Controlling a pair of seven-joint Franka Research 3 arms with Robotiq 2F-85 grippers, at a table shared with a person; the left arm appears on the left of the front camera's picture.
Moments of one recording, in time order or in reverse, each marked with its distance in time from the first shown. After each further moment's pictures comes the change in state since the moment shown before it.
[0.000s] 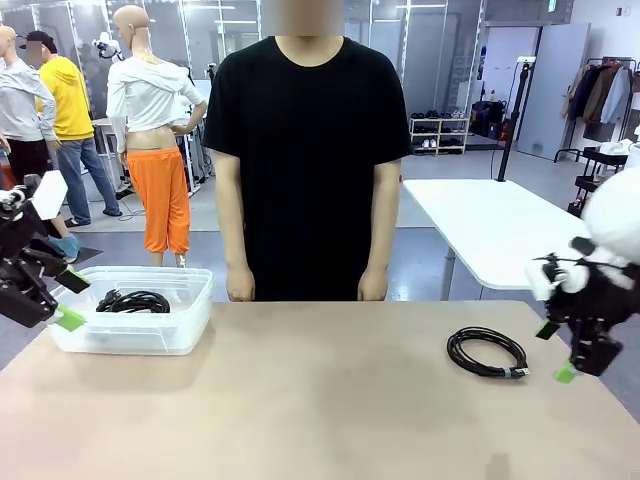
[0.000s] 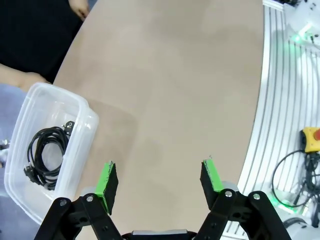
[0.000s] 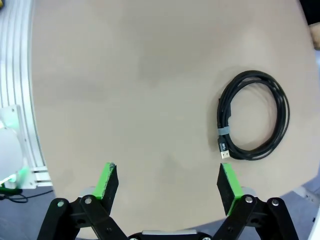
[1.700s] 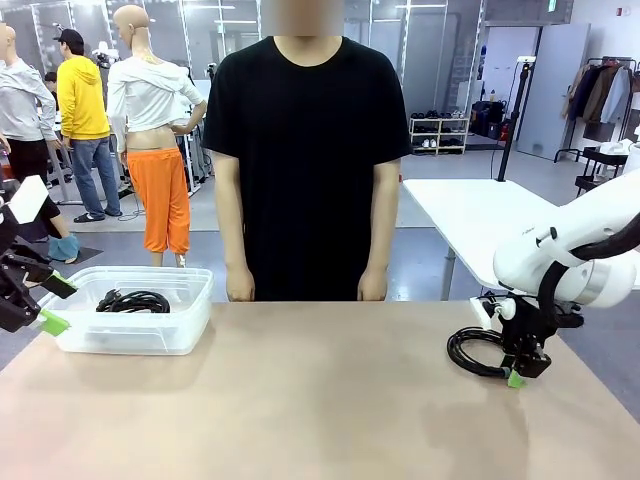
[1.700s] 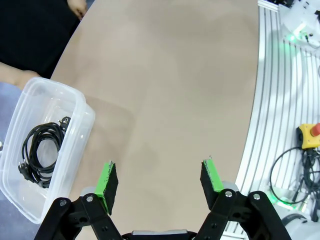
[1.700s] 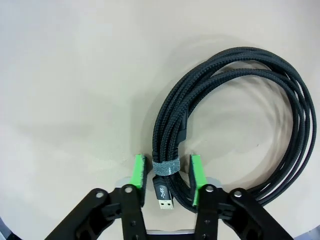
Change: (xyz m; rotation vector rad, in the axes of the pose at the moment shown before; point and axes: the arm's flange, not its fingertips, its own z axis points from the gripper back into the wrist) left arm -0.020 0.006 0.003 -0.030 -0.023 0.013; right arm -0.010 -0.104 -0.119 0.109 0.119 0.081
